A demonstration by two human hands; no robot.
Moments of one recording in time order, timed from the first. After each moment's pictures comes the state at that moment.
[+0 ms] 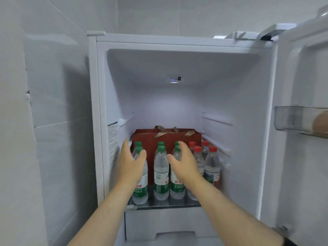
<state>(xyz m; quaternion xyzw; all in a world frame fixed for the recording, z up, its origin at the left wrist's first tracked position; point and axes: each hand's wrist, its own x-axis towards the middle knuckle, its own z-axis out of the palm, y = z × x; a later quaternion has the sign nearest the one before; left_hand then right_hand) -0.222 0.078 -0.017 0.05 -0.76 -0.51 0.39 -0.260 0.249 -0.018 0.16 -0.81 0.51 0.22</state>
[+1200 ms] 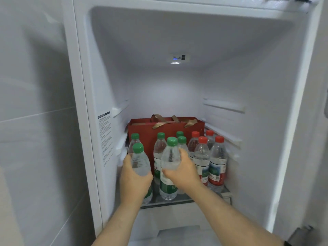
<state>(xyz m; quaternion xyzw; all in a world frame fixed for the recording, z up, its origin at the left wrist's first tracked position) -0.277 0.066 -0.094 0.03 -0.75 -0.55 0.36 -0.302 0.226 -0.069 0.10 -0.83 0.52 0.17</state>
